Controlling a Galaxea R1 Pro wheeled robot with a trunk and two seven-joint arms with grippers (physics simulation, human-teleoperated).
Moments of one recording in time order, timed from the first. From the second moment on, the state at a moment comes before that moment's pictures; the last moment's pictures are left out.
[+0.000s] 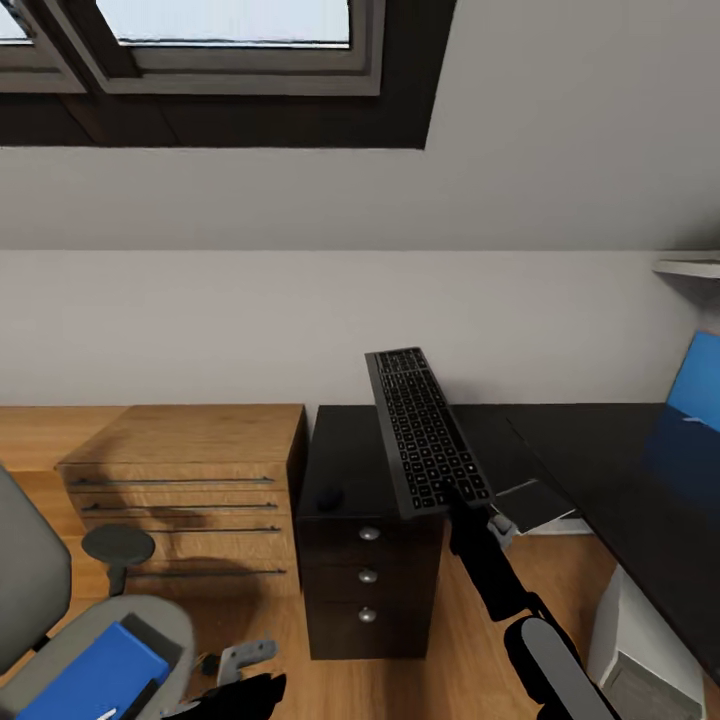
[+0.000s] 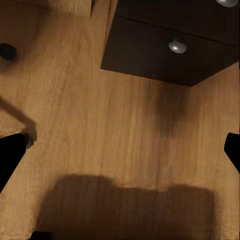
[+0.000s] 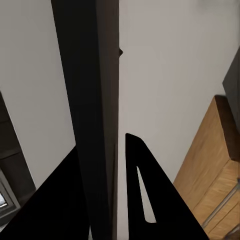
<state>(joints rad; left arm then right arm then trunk) -0.02 -0.15 0.07 -1.25 0.10 0.62 0.05 -0.16 -0.08 0.25 -1.47 -1.54 0.01 0.22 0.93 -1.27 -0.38</state>
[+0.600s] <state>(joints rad) -0.02 -0.13 0.07 -0.94 0.03 0.24 0.11 -0.16 -0.07 0.26 -1.44 -1.54 -0.01 0.18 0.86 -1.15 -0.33</state>
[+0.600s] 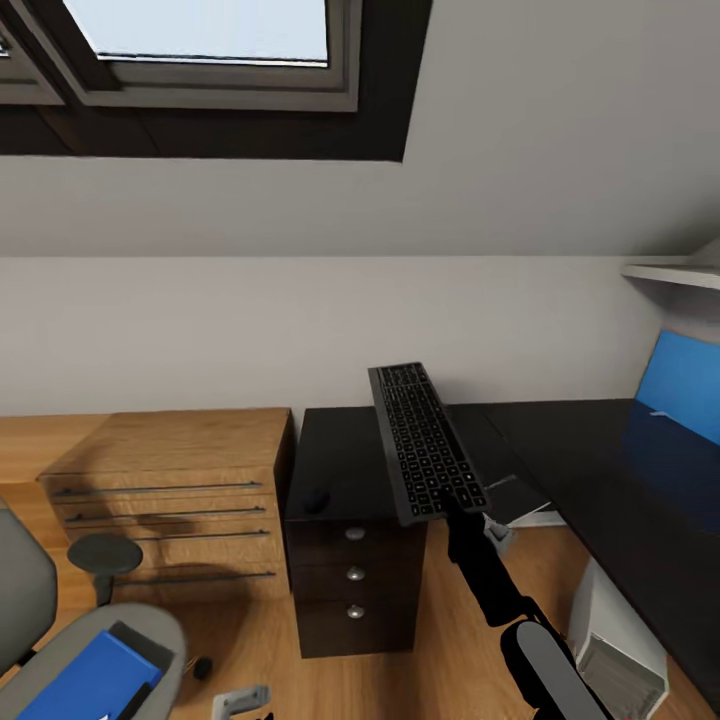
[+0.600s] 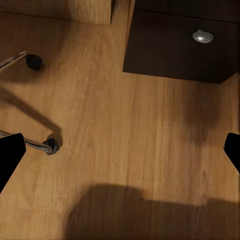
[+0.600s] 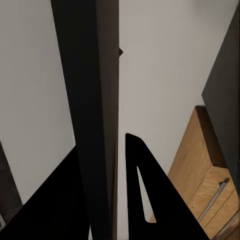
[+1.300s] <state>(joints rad) -0.02 -0.13 0.07 -0.90 0.03 0.20 0.11 -0.16 -0.07 0.26 -1.42 -1.54 -0.01 0.16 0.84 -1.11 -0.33</state>
